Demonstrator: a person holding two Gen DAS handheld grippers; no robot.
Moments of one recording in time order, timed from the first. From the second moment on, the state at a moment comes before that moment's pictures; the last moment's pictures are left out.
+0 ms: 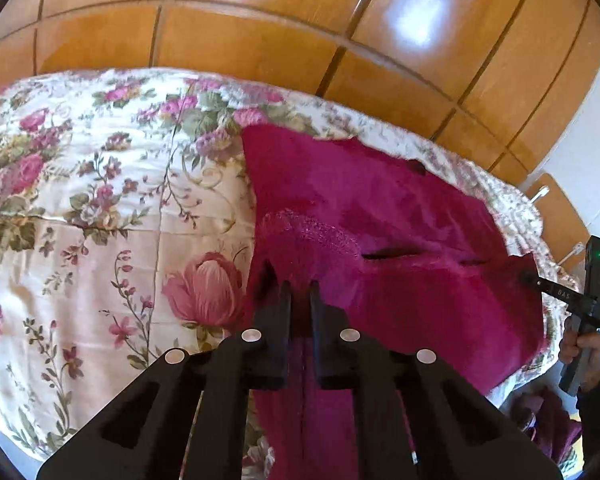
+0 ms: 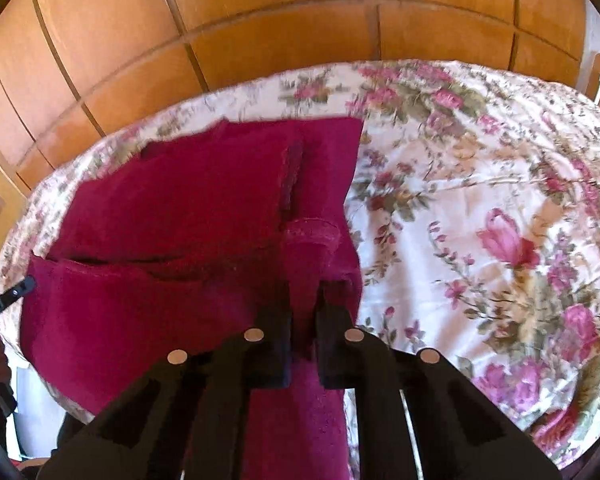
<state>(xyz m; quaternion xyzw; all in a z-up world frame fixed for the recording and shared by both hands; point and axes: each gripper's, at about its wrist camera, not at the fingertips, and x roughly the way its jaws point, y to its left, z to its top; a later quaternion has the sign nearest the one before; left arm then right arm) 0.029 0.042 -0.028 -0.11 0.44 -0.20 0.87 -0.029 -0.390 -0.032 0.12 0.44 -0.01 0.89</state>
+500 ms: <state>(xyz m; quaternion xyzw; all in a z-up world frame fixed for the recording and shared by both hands) 0.112 0.033 0.041 -0.10 0.34 -0.17 0.92 0.067 -0.420 0.033 0.16 0.35 -0.02 0.92</state>
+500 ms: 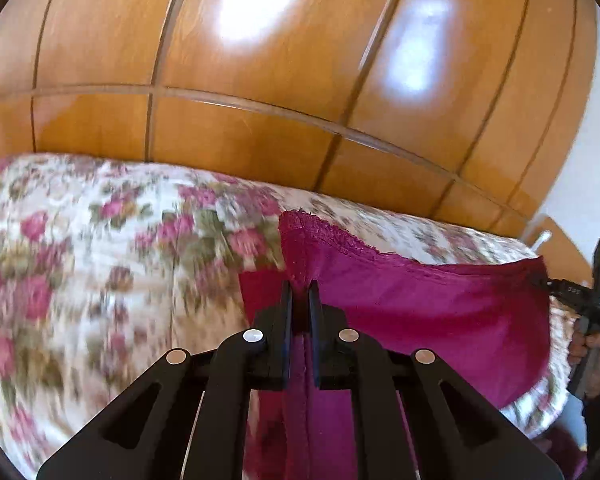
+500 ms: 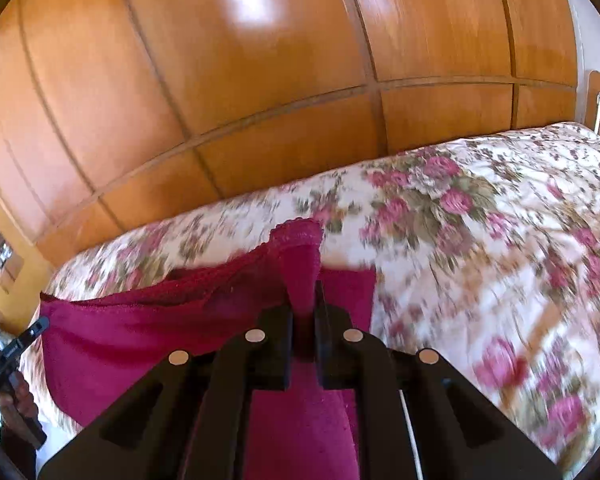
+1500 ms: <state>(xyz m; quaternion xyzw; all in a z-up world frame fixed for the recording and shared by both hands) 0.045 0.052 -0.048 -0.15 0.47 -0.20 0.85 -0.042 -0.435 -0.074 0.27 0.47 0.05 0.84</state>
